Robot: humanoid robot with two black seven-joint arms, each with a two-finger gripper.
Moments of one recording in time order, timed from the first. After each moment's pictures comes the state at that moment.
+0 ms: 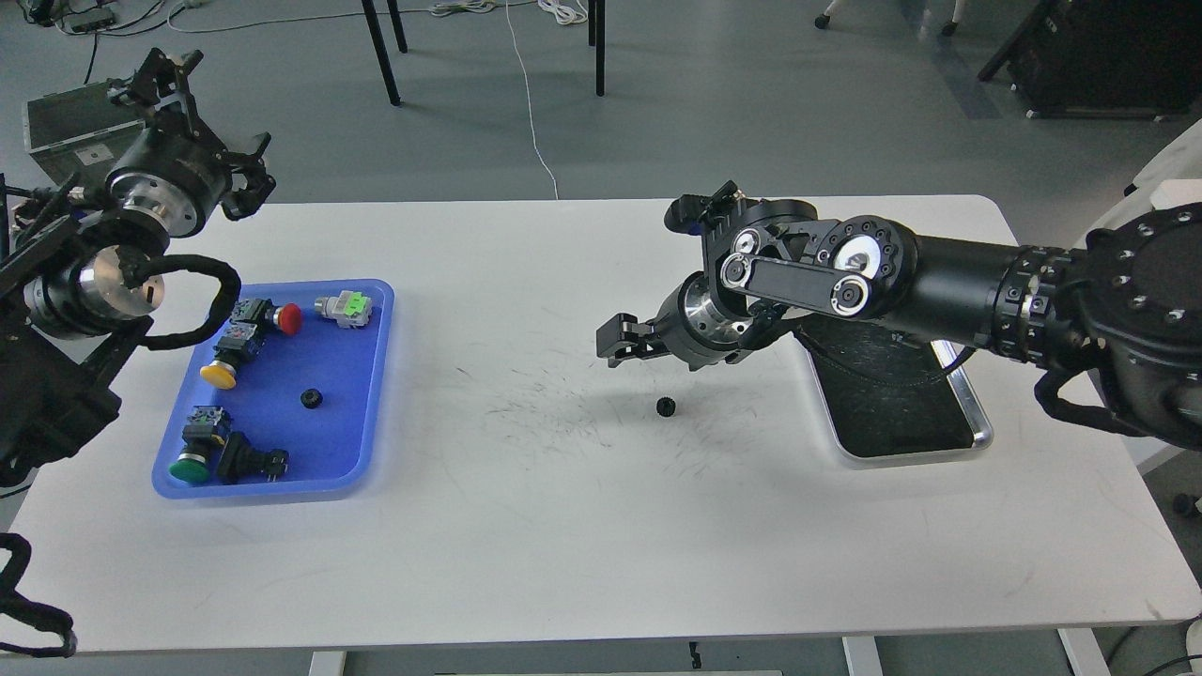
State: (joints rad) left arm -0.82 0.48 -0.80 -0.75 0.05 -0.07 -0.17; right arm 1.45 0.00 -0.40 0.80 -0.41 0.49 -0.40
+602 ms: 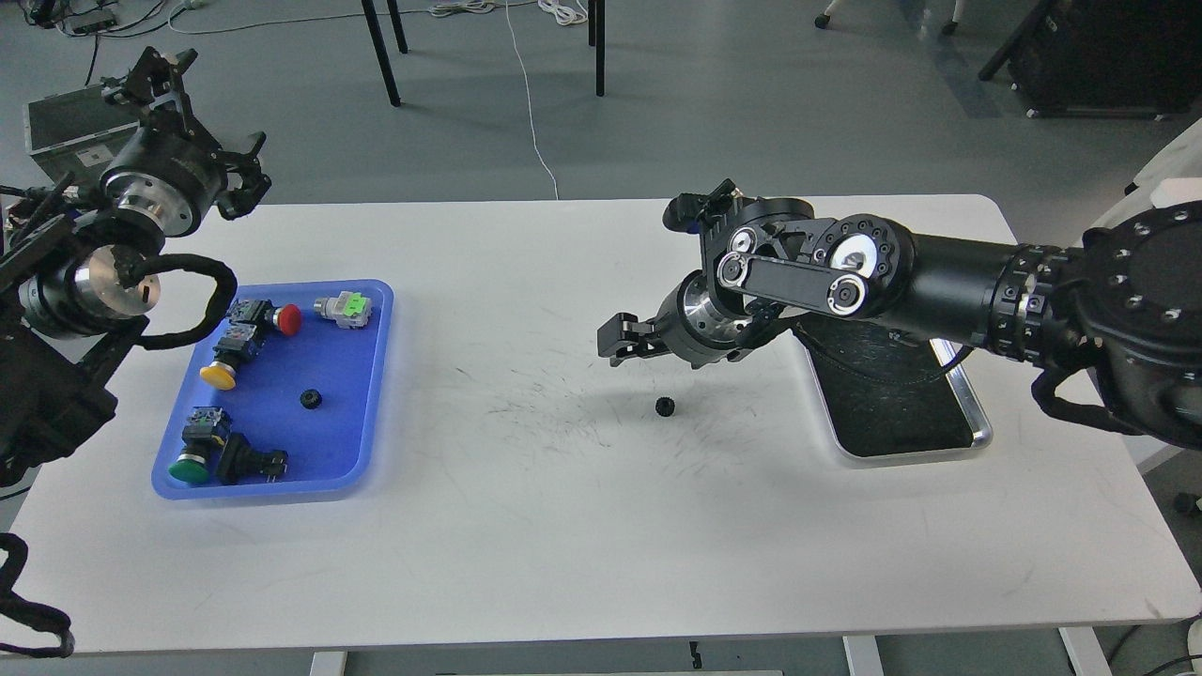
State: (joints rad) left arm -0.82 0.48 -0.80 -0.75 0.05 -0.07 -0.17; right arm 1.45 0.00 -0.40 0.80 -0.41 0.49 -0.40
